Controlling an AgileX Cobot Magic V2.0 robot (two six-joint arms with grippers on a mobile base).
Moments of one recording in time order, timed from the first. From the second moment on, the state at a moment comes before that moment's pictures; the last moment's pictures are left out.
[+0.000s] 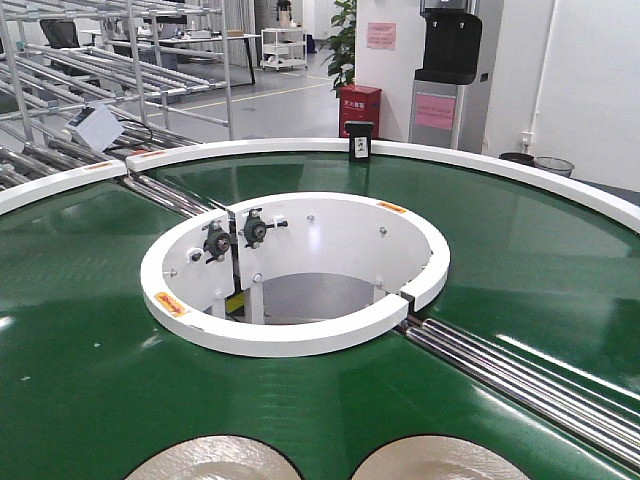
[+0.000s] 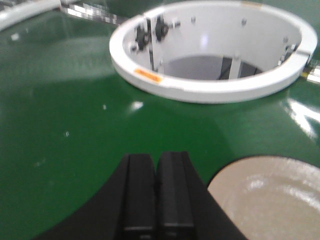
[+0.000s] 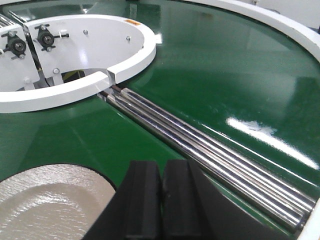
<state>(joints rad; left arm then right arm) -0.08 0.81 -0.66 0.00 0.34 0.04 0.03 0.65 -0.51 -0.12 0.29 0.10</state>
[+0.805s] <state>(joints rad) -0.08 1.41 -0.75 -0.32 0.42 0.10 0.03 0.67 -0.51 -0.12 0.32 0.10</state>
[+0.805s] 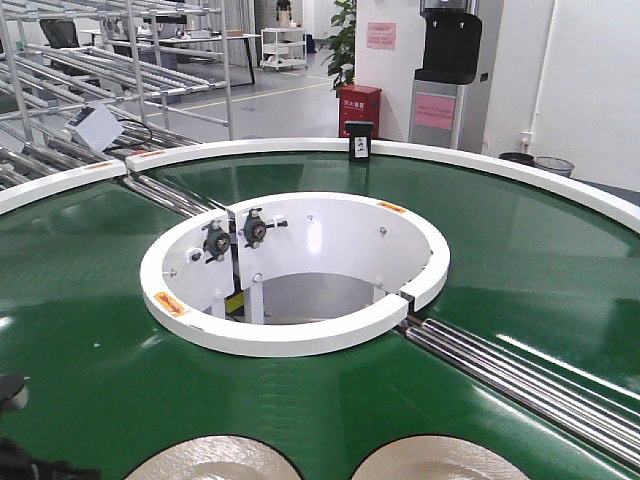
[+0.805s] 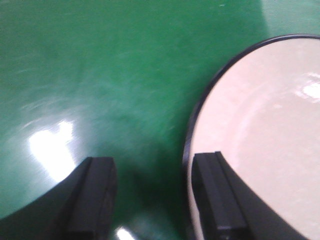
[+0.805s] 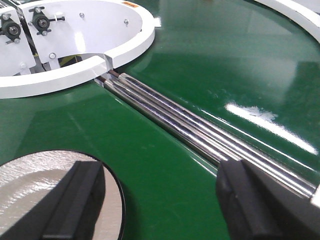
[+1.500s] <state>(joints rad) 0.05 1.73 -0.94 -0.84 0.74 0.84 0.03 0.67 -0.51 -0.12 0.36 0.10</state>
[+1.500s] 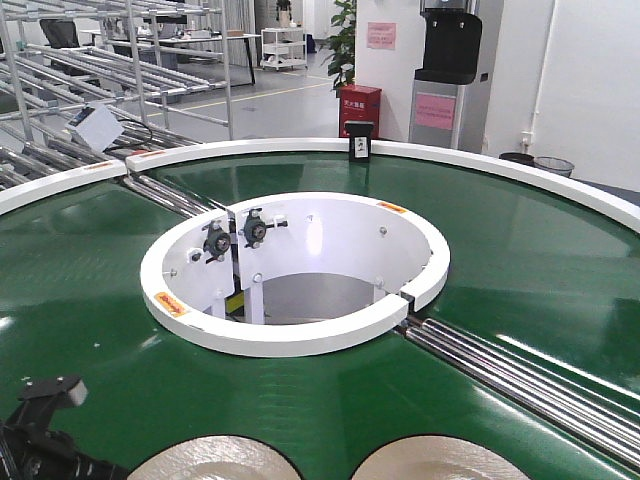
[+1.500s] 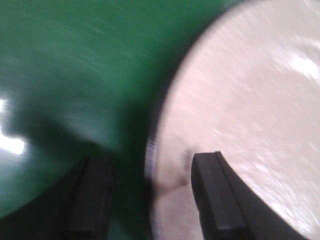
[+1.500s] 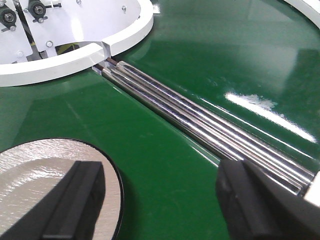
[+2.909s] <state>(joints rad) 0.06 1.83 -0.95 -1.12 1.00 0.97 0.01 1.43 -0.87 0.25 0.69 -0.02</state>
